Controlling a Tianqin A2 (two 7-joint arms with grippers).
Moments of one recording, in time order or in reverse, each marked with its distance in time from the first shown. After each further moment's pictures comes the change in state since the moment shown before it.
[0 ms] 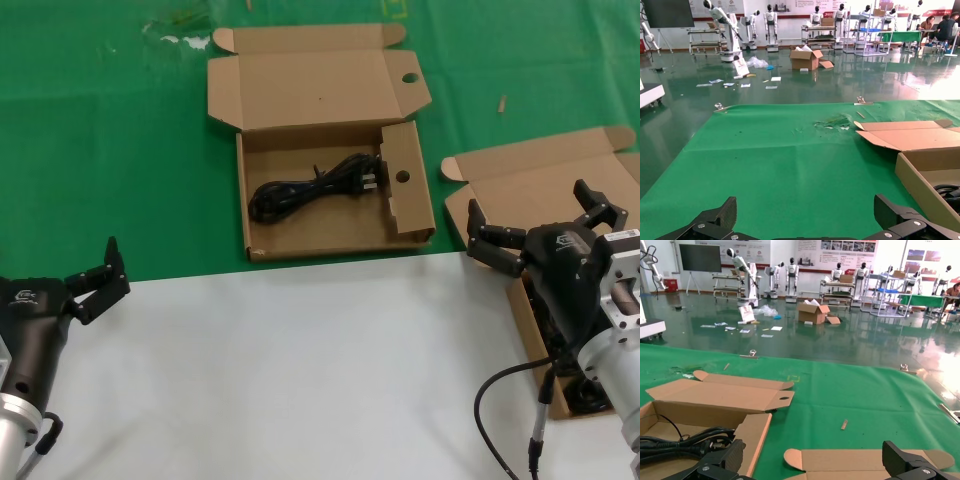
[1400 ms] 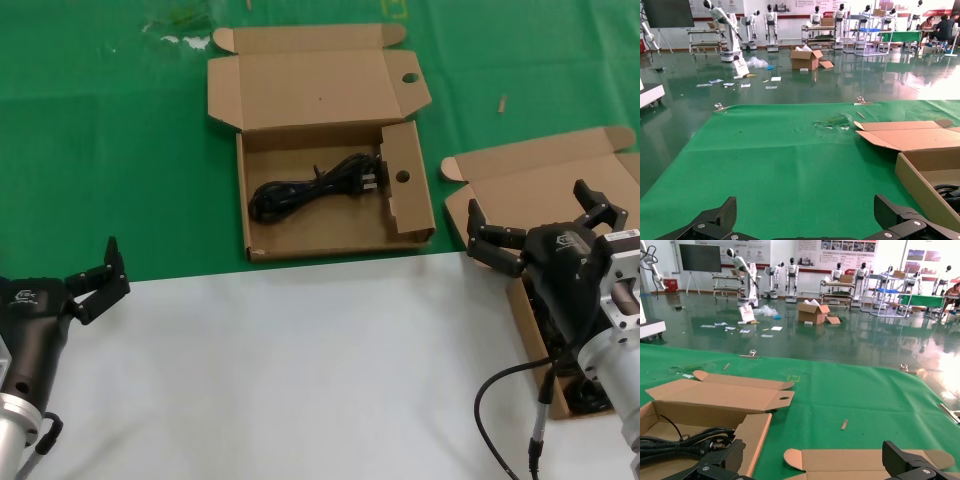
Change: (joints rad) left arm 0.000 0.000 0.000 0.000 0.000 0.000 0.000; right arm 0.000 0.000 0.000 0.000 0.000 0.000 0.000
